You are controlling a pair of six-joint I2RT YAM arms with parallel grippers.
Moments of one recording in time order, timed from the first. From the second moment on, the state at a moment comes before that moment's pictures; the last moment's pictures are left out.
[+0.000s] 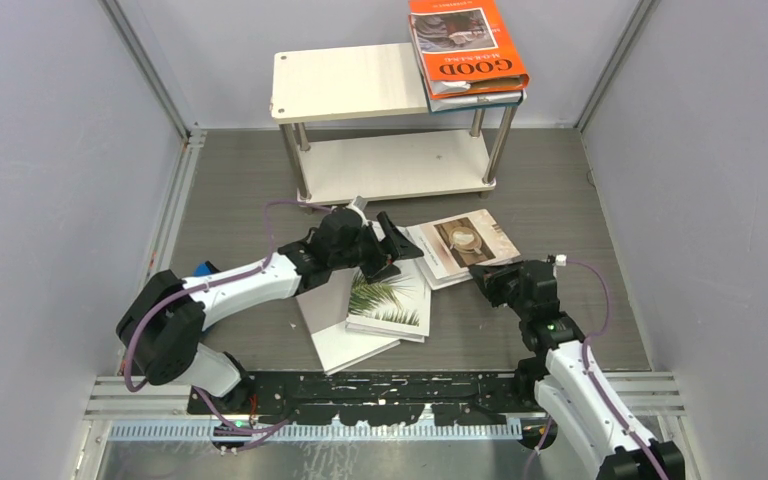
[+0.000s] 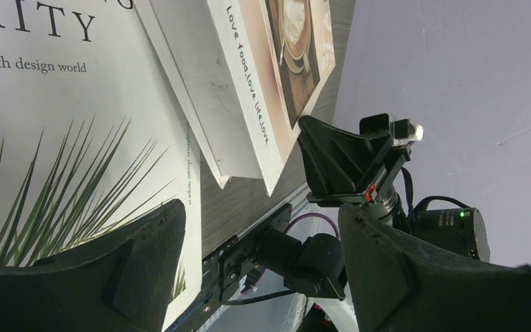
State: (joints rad) left arm -0.81 1.48 0.89 0.06 0.21 -1.25; right arm 0.20 0.64 0.24 -0.11 -0.08 1.44
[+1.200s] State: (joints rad) left arm -0.83 1.53 0.78 0.21 0.17 -1.46; right arm 0.20 0.42 0.30 -0.31 -0.18 1.51
